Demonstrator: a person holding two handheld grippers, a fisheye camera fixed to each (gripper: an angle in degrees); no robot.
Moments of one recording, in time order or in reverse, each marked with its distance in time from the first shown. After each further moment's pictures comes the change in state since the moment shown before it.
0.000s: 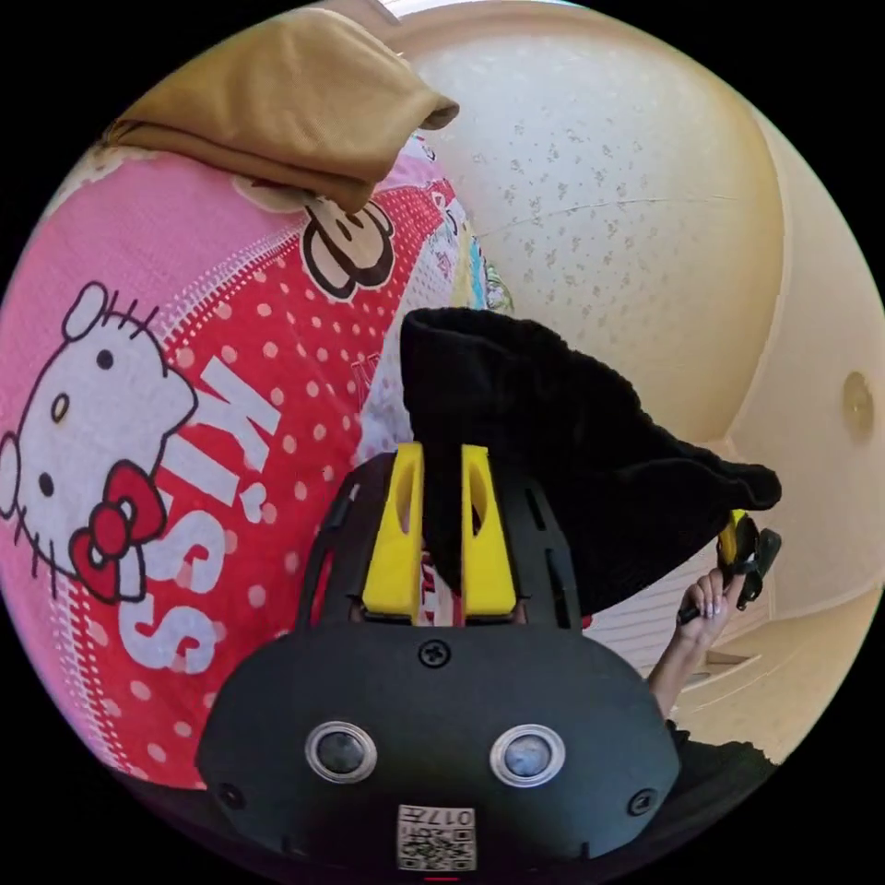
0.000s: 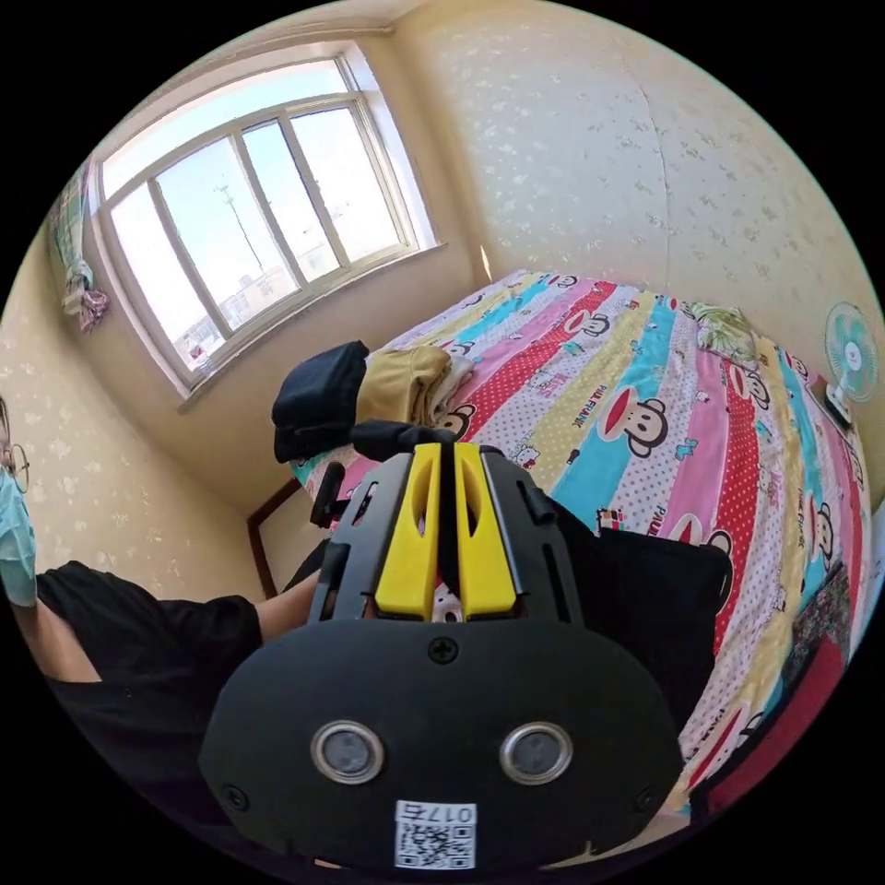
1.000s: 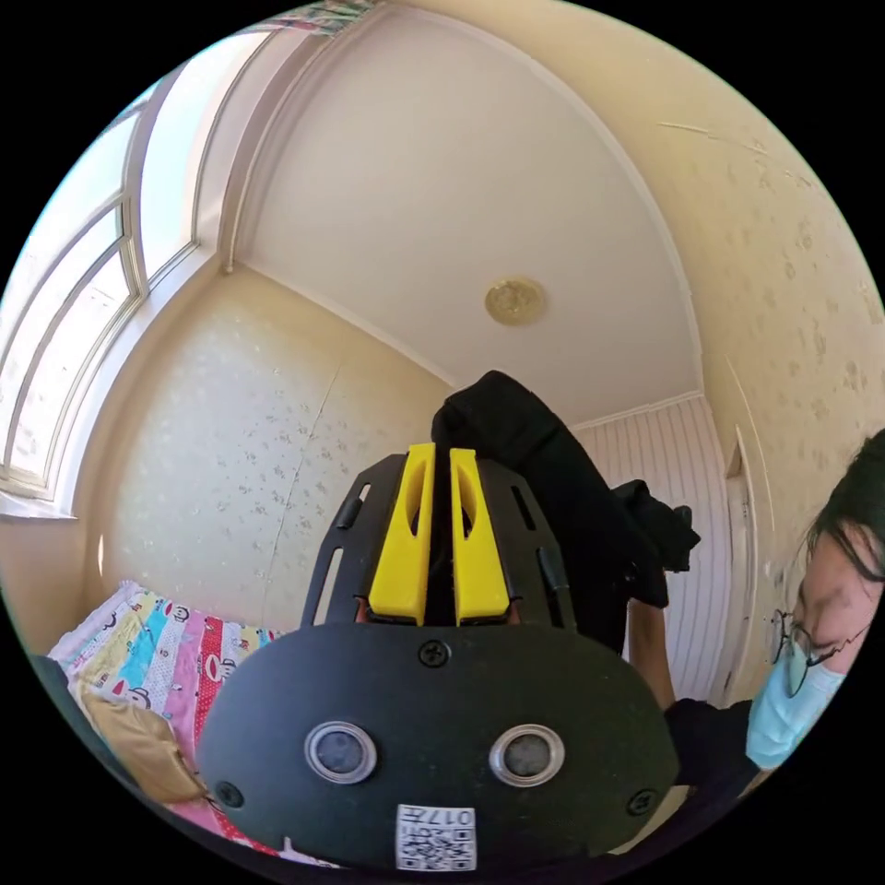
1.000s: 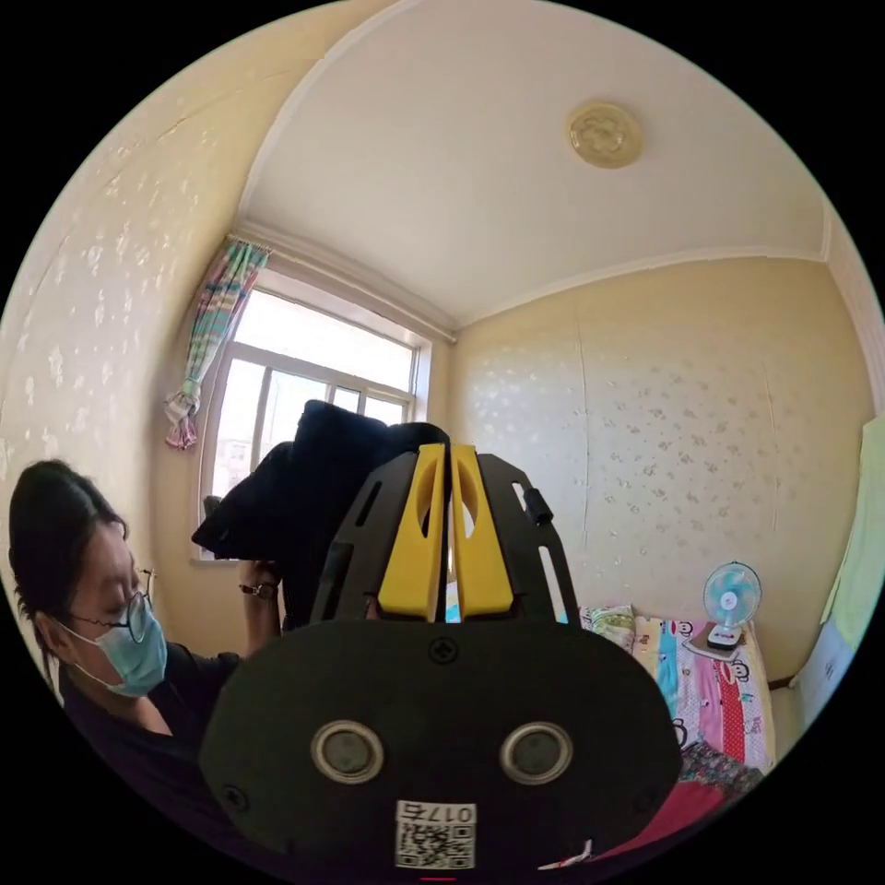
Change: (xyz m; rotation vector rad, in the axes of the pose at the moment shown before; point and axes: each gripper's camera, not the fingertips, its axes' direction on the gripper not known) left arm 0.590 0.153 -0.283 0.711 0.258 1.054; right arm -0.096 -0.024 -0.577 0.817 0.113 -0.217
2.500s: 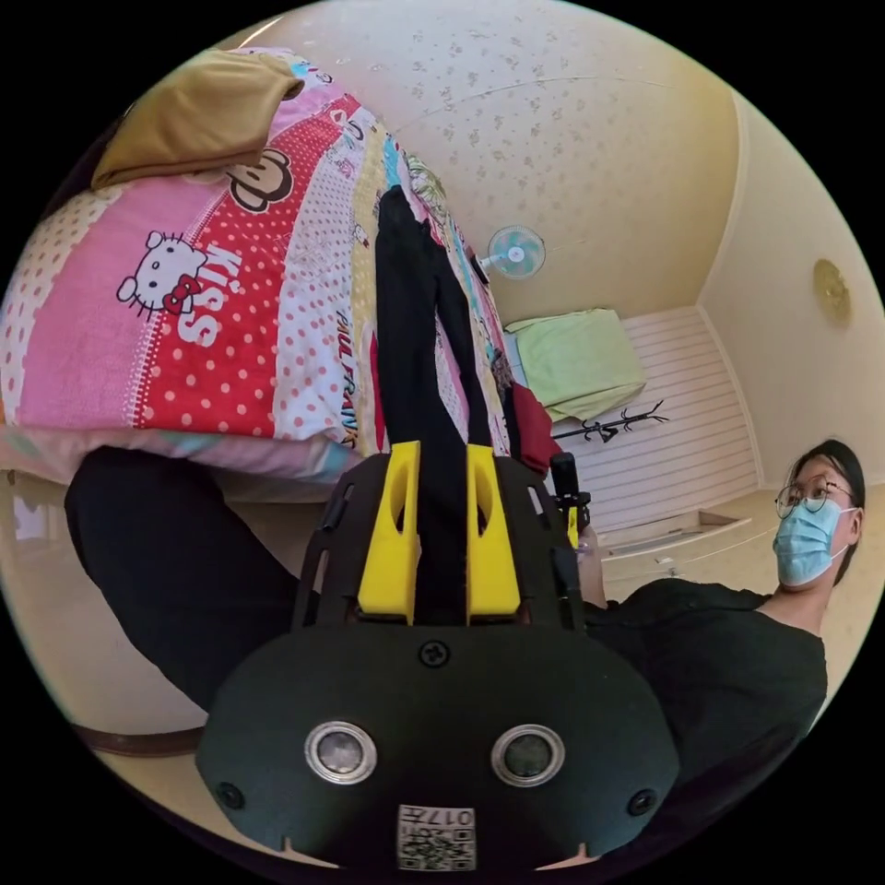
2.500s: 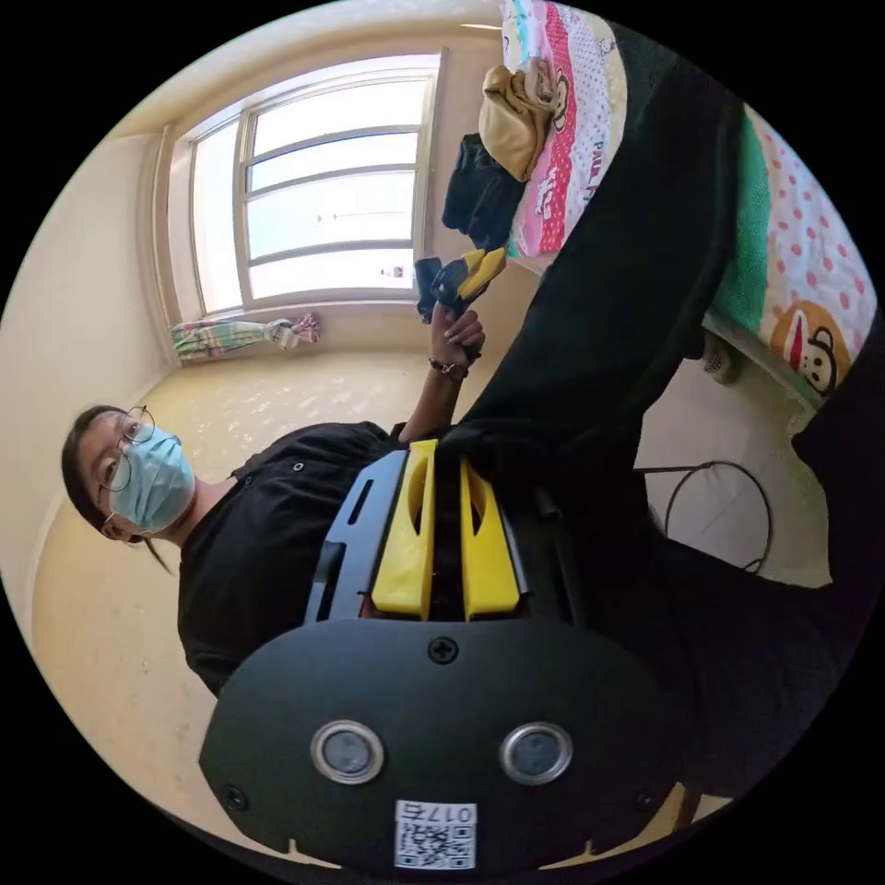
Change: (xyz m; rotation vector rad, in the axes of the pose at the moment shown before) left arm -0.346 0.528 -0.054 -1.081 0.022 -0.933; right arm 0.232 0.697 0.120 -1.289 -1.001 1.116
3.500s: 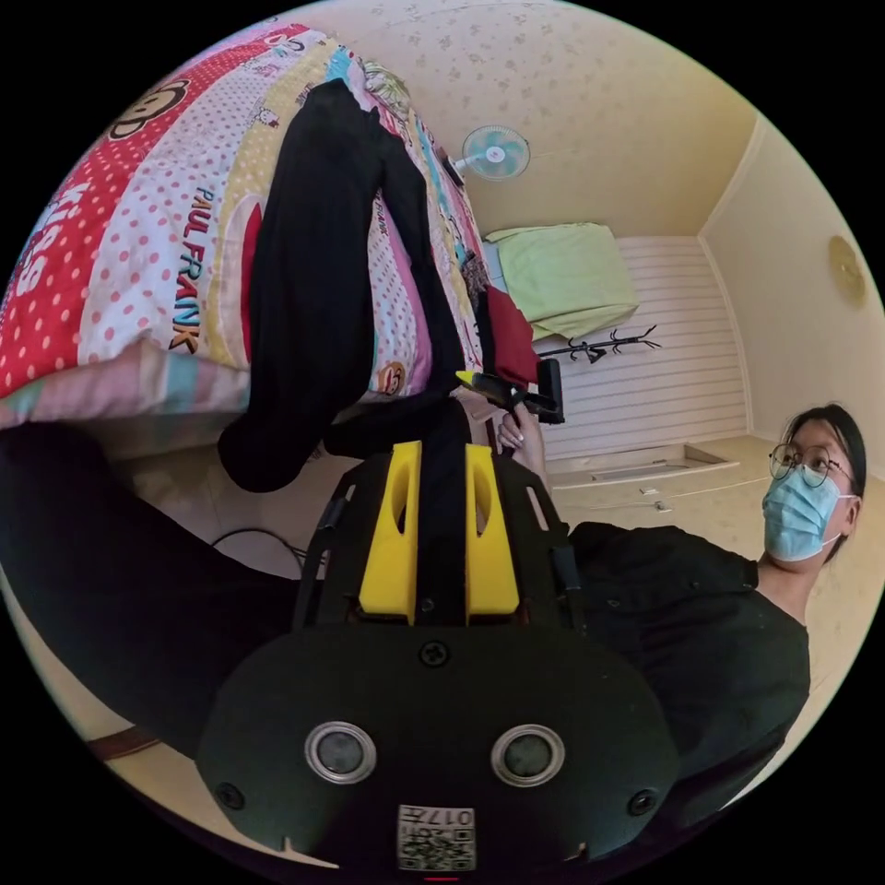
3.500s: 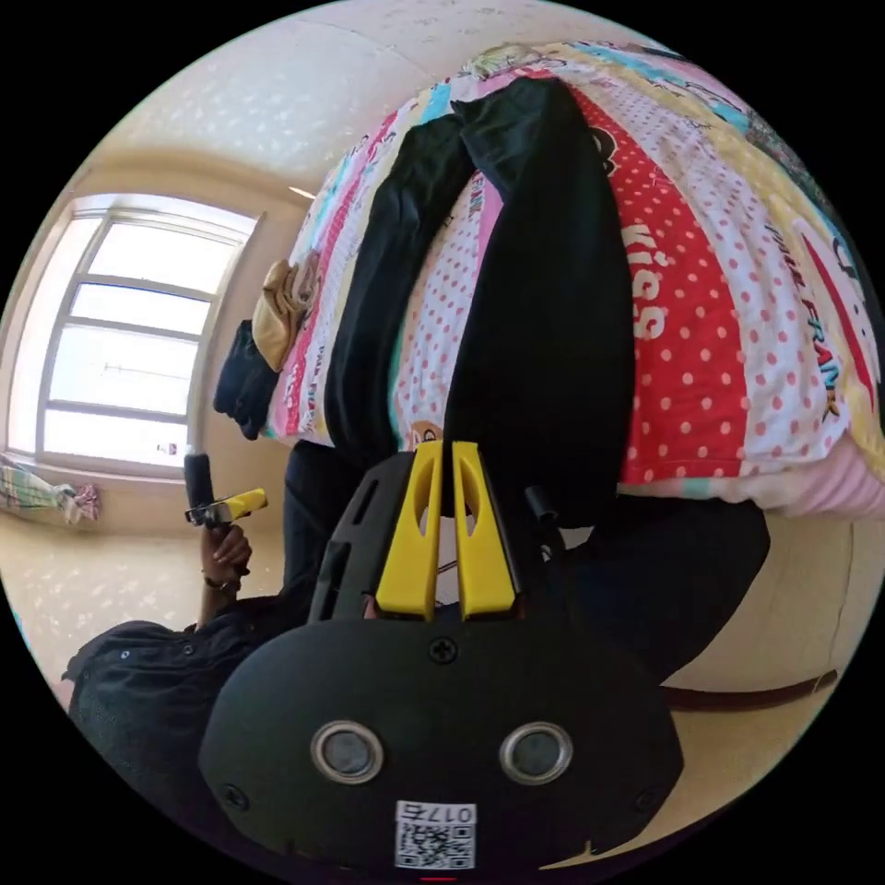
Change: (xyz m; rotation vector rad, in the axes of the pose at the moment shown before) left arm 0.039 0.034 0.105 -0.295 0.052 0.028; right arm 0.055 0.109 -0.129 0.712 0.577 0.184
